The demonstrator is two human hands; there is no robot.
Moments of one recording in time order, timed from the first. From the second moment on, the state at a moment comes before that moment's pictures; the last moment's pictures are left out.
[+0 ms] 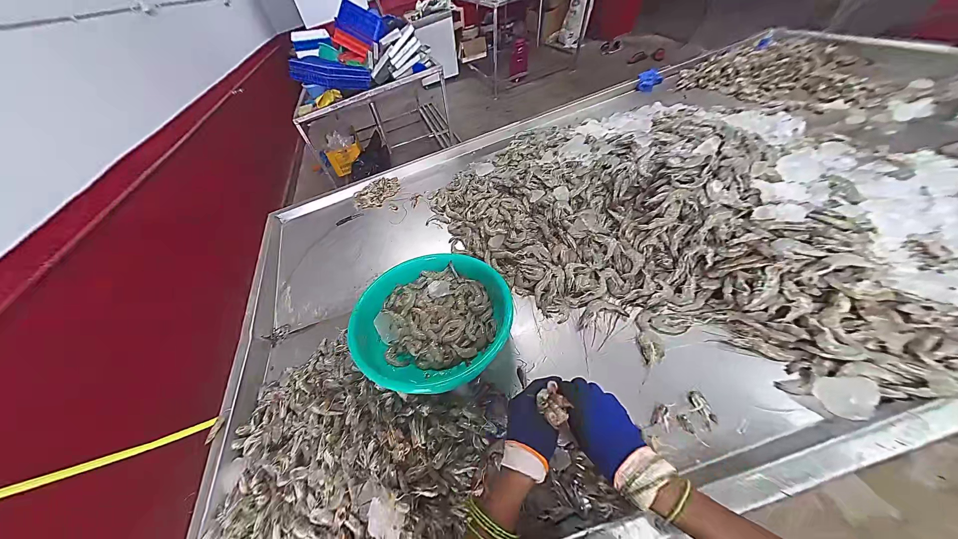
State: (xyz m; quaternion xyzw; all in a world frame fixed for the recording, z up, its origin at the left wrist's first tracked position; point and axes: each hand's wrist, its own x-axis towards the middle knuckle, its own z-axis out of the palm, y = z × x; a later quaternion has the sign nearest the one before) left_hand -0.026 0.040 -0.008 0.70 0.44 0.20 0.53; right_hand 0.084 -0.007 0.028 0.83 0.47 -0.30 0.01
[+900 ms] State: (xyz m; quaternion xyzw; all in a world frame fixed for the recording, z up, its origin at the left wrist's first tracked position) left_hand -0.013 0.066 0.017 0.44 0.37 0.30 0.76; right_hand 0.153 -0.010 0.009 0.67 0.59 -0.44 -0.09
